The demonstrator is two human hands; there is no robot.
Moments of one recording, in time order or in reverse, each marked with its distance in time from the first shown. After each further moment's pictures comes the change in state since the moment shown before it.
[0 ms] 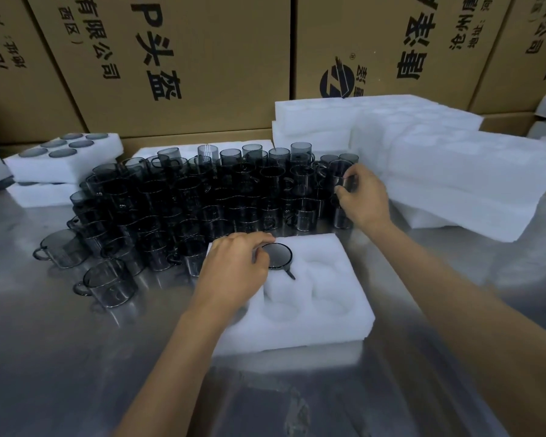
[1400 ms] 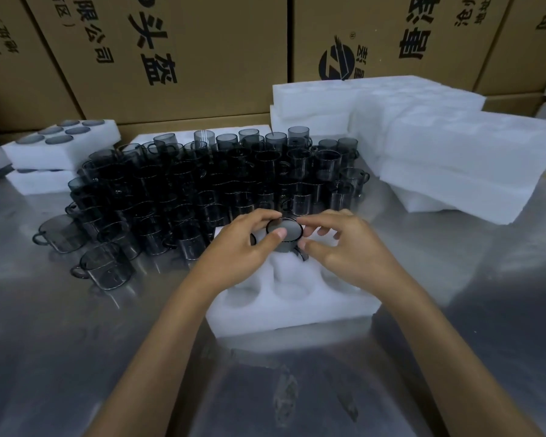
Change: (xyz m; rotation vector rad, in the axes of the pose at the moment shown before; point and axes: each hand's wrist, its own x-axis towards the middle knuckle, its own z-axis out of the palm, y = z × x) left_hand 0.008 -0.002 0.004 -0.331 -0.226 0.043; right_hand -0.125 -0.051 -0.058 0.141 -0.497 -0.124
